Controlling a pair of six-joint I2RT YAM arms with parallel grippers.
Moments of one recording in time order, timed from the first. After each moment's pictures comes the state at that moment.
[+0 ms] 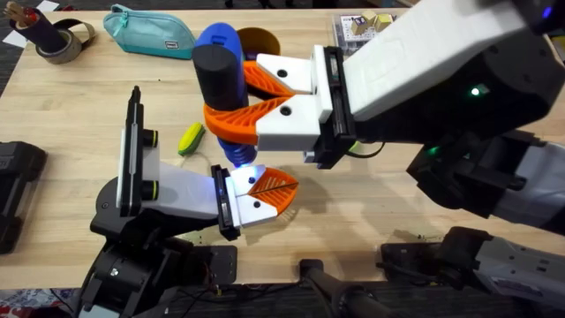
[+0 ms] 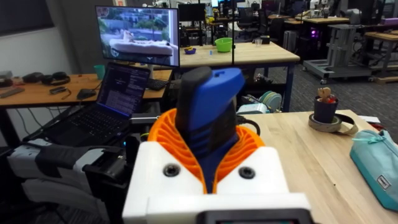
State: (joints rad) left arm -0.28 0.01 0.01 -0.09 1.04 -0.07; right arm 0.82 1.15 0.65 0.73 -0.71 0.19
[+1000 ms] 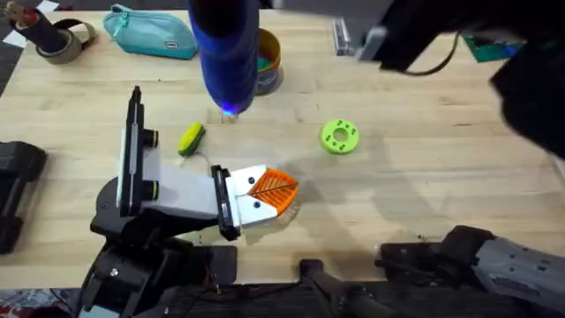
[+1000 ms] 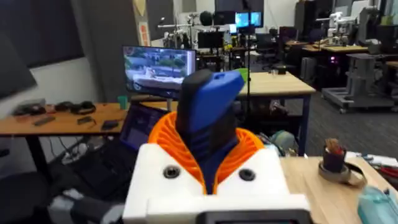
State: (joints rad) left arm -0.28 0.01 0.01 -0.09 1.04 -0.07; right arm 0.69 1.15 1.05 0.49 -0.88 0.35
